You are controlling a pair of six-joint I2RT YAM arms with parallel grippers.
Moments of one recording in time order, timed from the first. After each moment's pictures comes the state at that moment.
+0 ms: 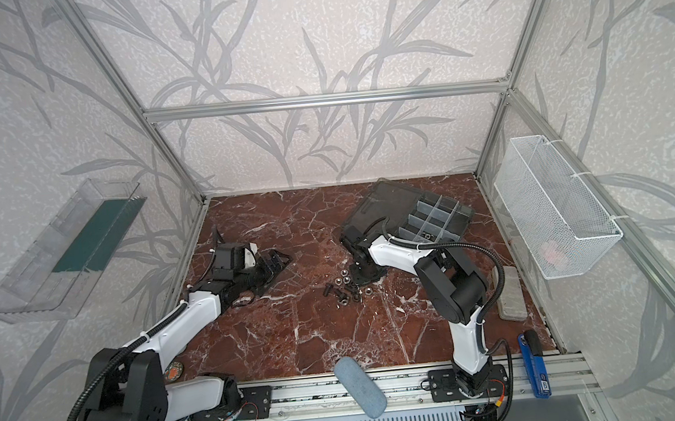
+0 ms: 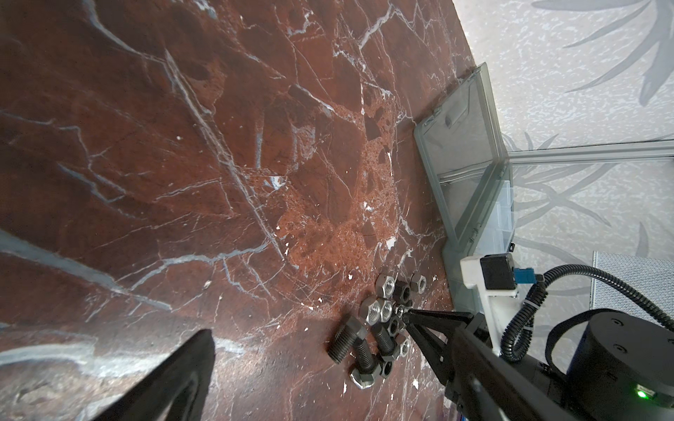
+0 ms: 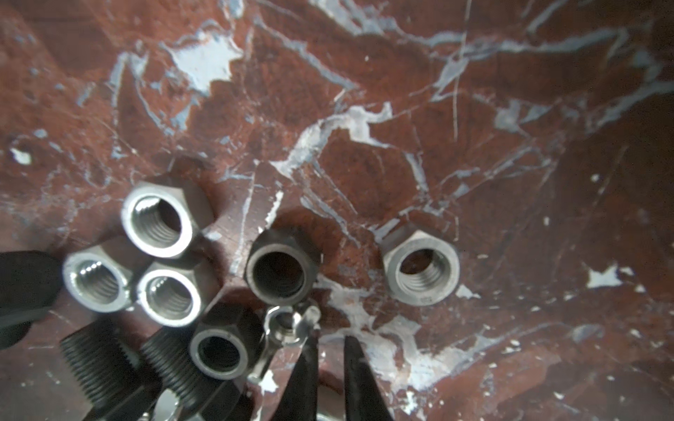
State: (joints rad) left arm -0.16 1.28 0.67 -0.17 0.40 -0.86; right arm 0.67 1.94 1.30 -0.75 0.02 0.39
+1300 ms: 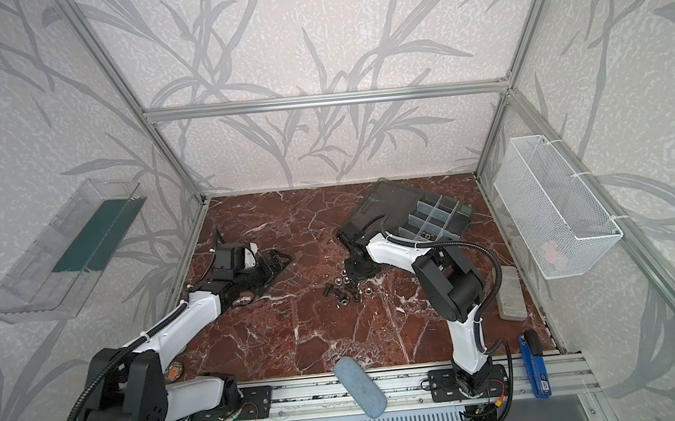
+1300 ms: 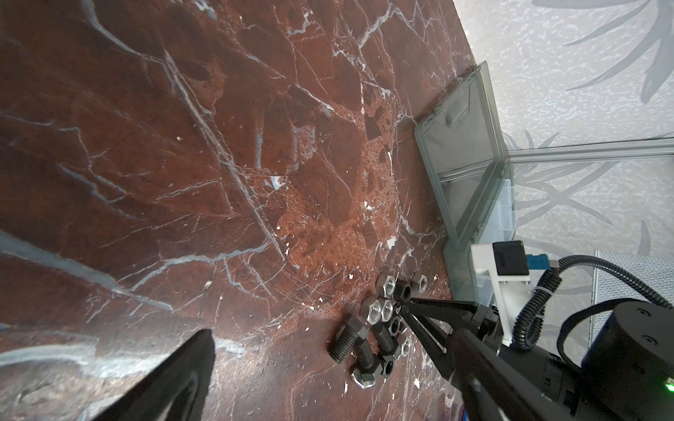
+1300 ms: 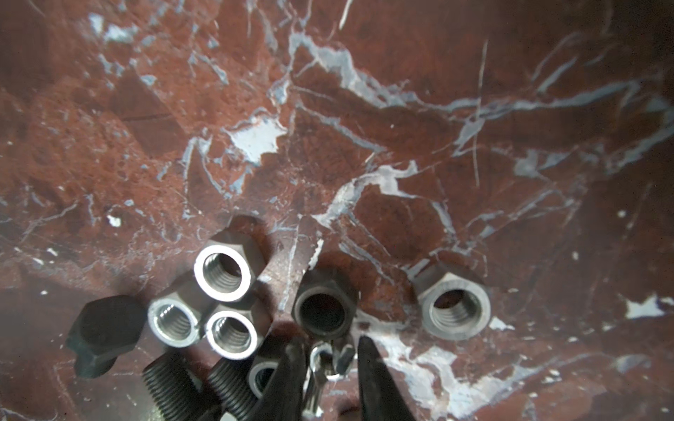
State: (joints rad) left arm -0.16 1.28 0.67 -0.18 0.40 -0.84; right arm 0.67 1.96 1.35 -0.70 -0.03 0.48
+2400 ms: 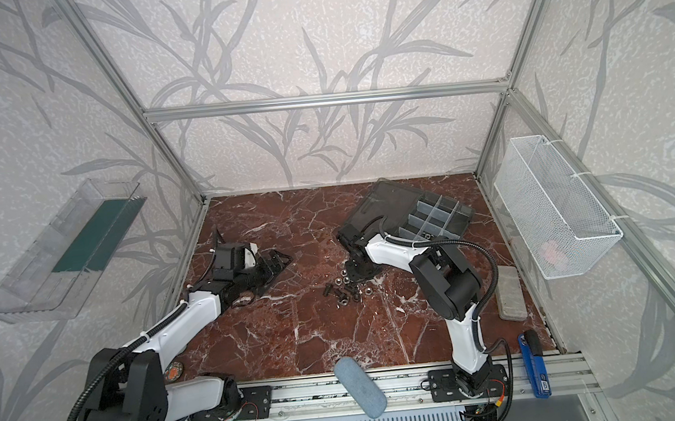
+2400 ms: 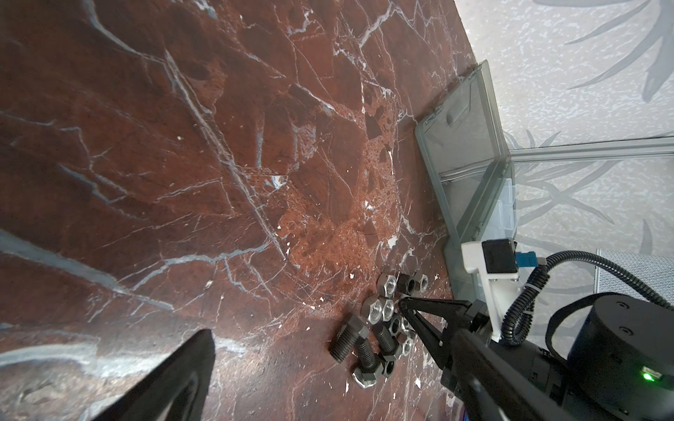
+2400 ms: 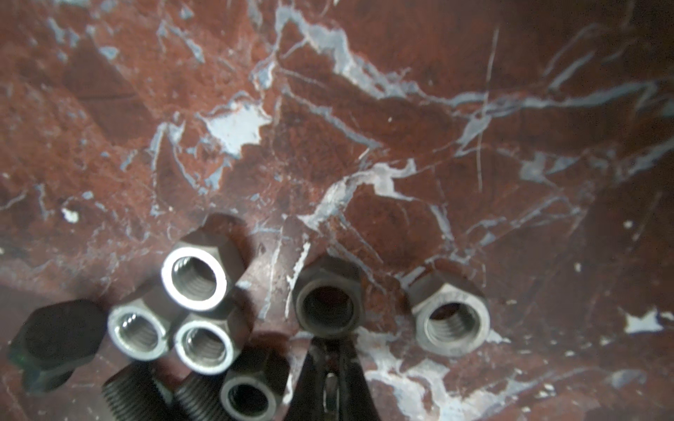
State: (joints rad) left arm -0.16 1.28 0.67 -0.18 0.40 -0.84; right arm 0.66 1.96 1.34 -0.72 0.00 0.41
